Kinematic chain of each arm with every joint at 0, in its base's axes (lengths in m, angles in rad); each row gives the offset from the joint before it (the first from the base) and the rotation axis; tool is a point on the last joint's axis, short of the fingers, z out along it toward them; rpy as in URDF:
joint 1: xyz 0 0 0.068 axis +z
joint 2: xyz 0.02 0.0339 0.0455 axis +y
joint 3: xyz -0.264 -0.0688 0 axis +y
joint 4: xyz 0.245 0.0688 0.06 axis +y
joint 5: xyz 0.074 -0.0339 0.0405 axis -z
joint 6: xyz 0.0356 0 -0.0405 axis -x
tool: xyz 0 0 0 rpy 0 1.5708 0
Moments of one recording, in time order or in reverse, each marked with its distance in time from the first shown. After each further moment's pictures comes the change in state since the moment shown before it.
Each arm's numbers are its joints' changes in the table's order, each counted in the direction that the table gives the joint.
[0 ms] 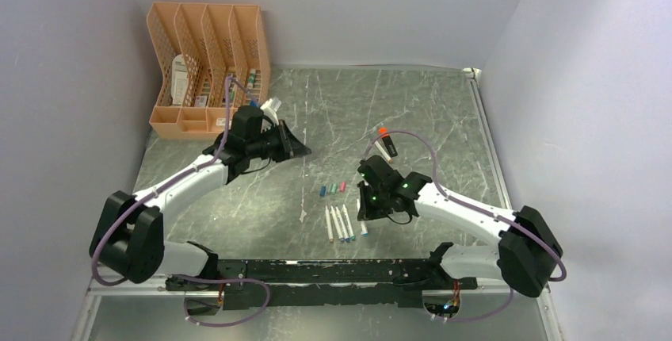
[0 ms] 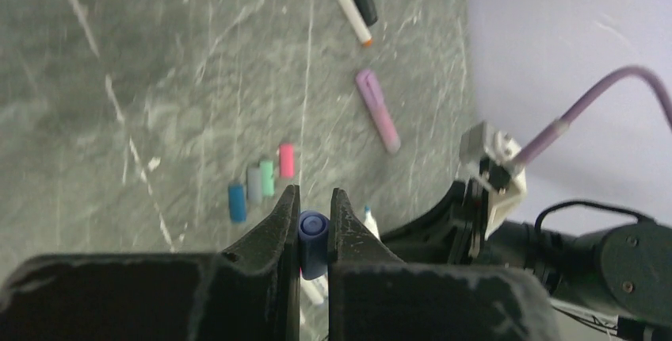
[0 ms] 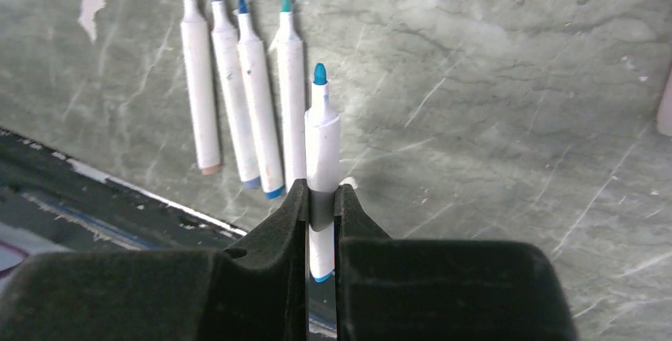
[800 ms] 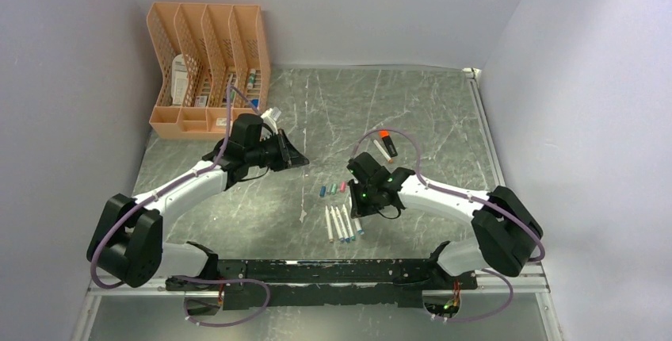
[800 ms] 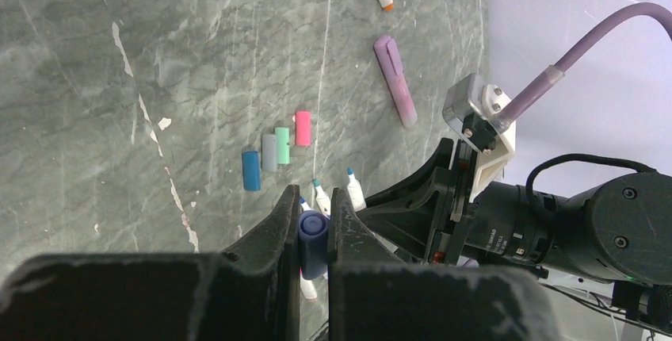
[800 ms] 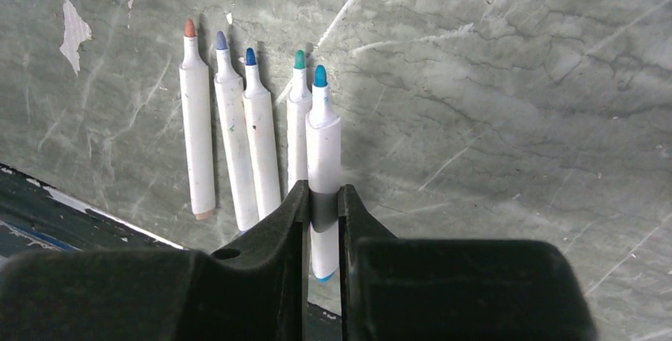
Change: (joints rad) left arm -0.010 -0.046 0.102 0.026 0.024 -0.006; right arm 0.001 0.186 -0.040 -0.098 0.006 0.068
